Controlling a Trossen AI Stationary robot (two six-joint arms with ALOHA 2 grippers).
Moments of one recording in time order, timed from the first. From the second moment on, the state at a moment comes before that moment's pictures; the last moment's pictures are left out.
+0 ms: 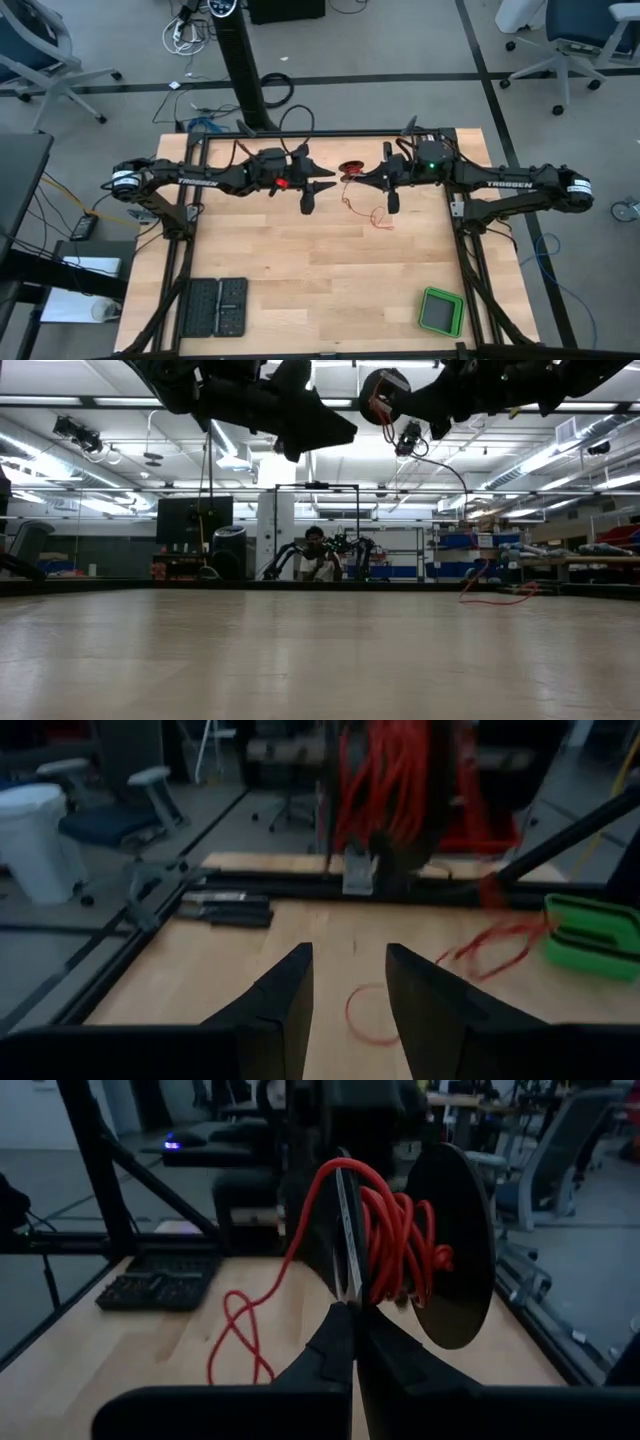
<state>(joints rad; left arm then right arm) 0.21 1.53 0.92 0.46 0.11 0.02 -0.27 1.02 0.64 0.24 -0.26 -0.07</state>
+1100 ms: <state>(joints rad) 0.20 1.53 0.92 0.71 0.05 -0.04 -0.26 1.03 0.64 0.31 -0.28 -0.02</state>
